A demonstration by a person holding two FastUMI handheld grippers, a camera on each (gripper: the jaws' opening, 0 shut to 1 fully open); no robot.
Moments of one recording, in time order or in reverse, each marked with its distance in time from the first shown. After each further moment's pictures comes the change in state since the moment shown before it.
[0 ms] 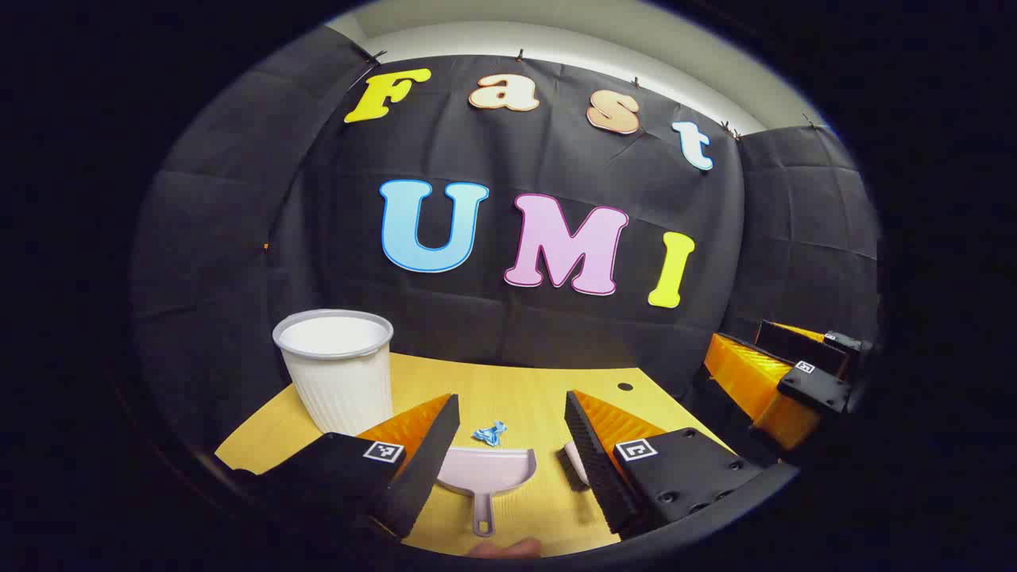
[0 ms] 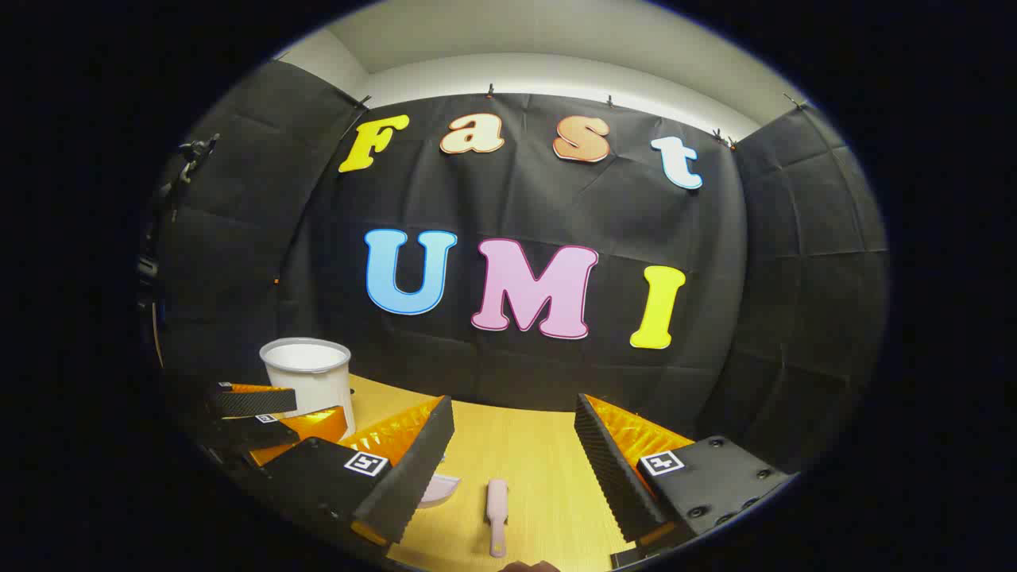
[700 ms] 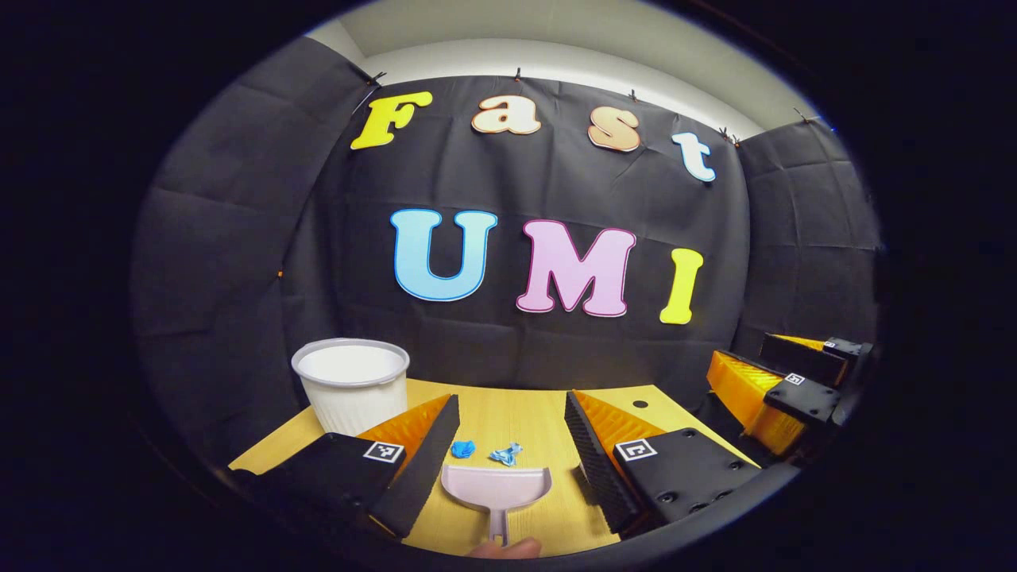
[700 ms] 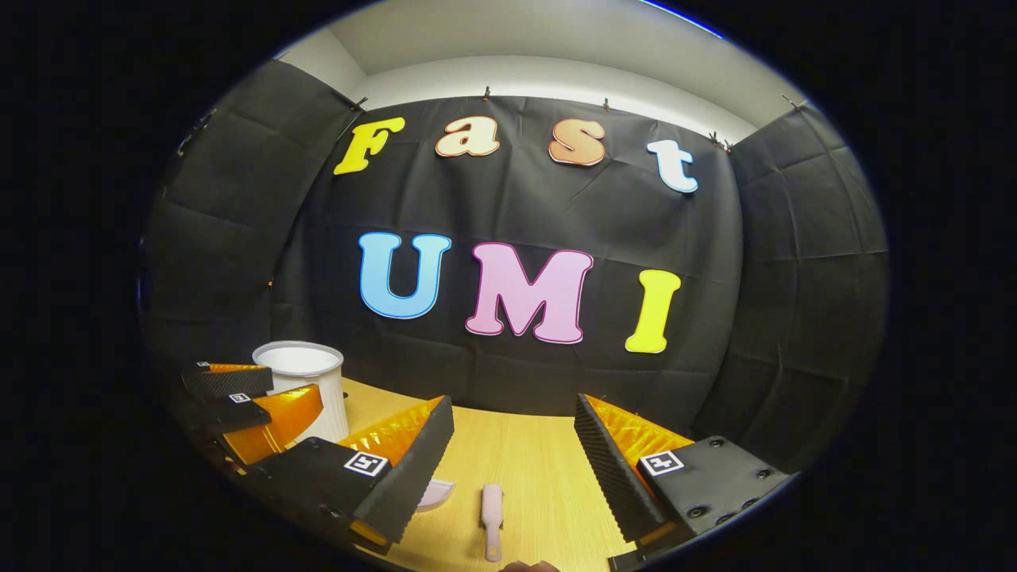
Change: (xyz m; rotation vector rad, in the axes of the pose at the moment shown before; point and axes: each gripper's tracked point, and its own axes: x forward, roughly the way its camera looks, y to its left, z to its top) left arm -0.008 0.008 0.028 0.048 -0.103 0.055; right arm 0.005 -0.003 0.003 -0.005 -0.021 -0.010
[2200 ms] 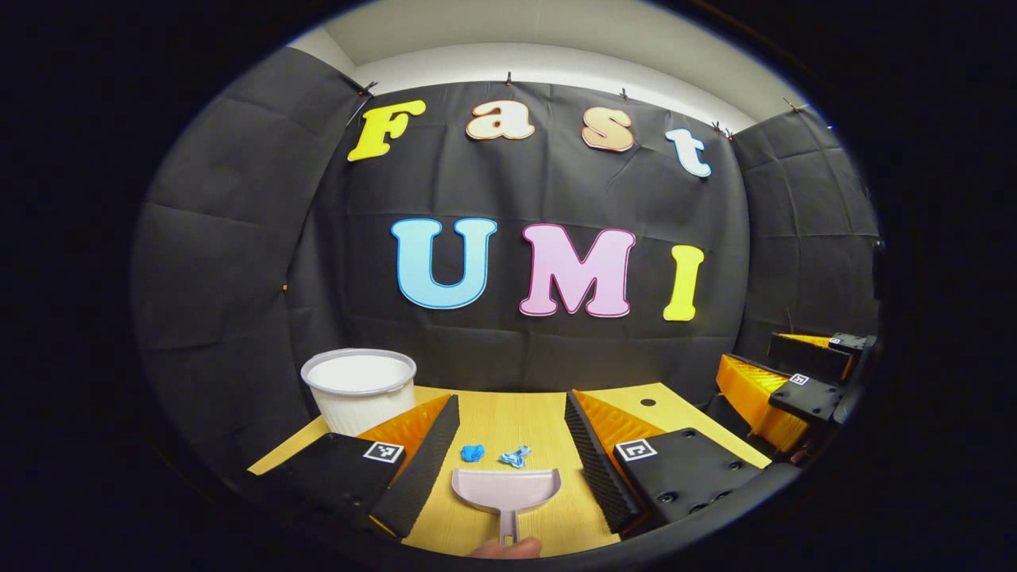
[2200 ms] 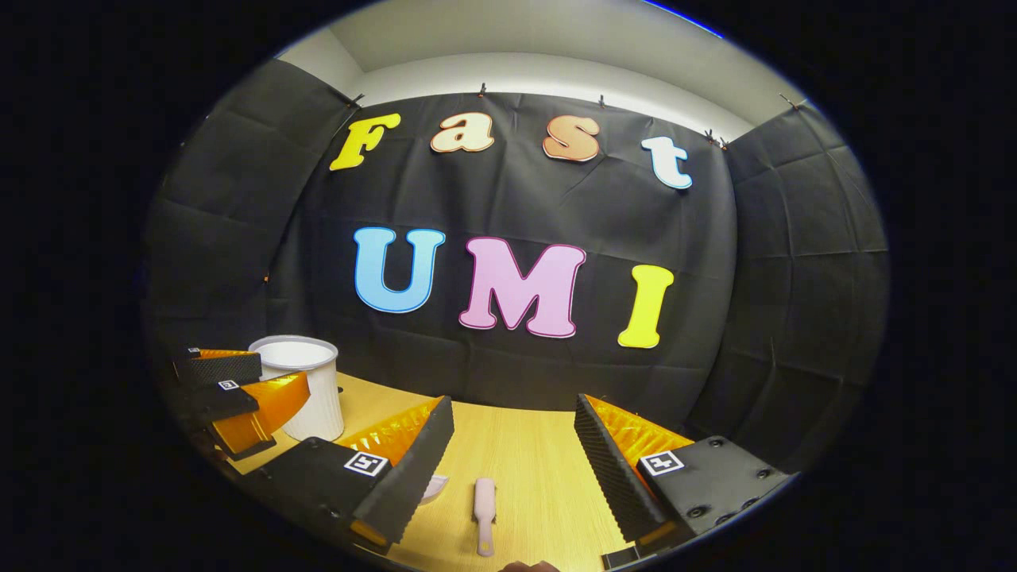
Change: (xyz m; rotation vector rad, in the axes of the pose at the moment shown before) left arm -0.007 -0.001 0.003 0.039 -0.010 0.019; right arm -0.008 -0.010 -0.007 -0.003 0.018 -0.014
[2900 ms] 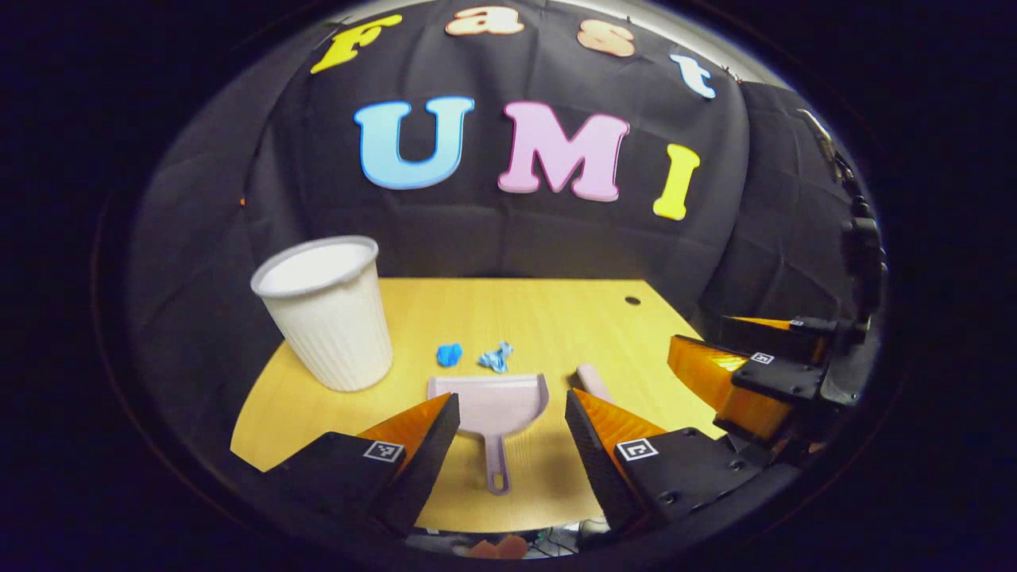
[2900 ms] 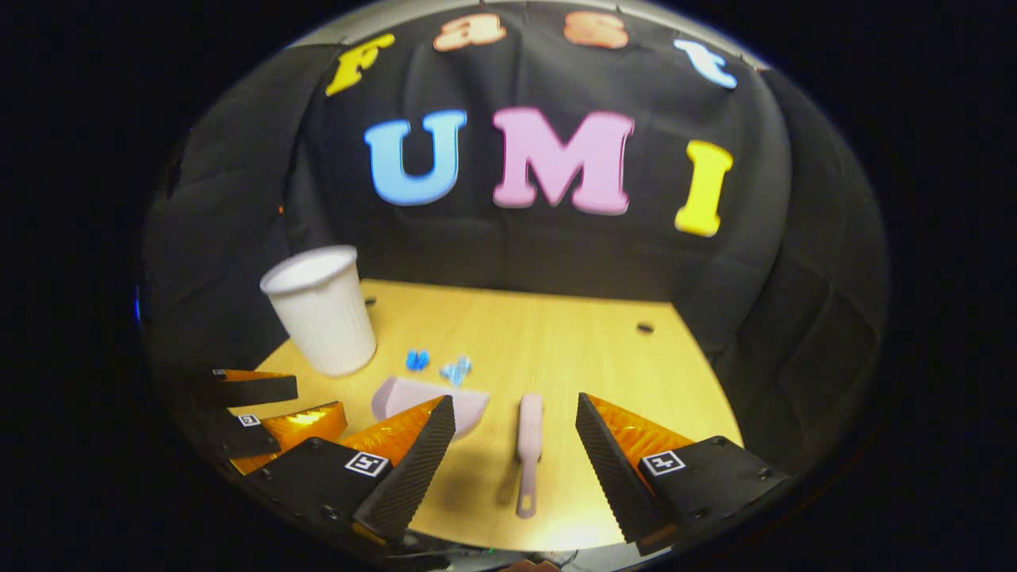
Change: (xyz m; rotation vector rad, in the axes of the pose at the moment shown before) left arm 0.014 -0.012 -0.154 -0.014 0.666 -0.143; right arm 0.036 0.050 -0.160 0.074 0.662 0.178
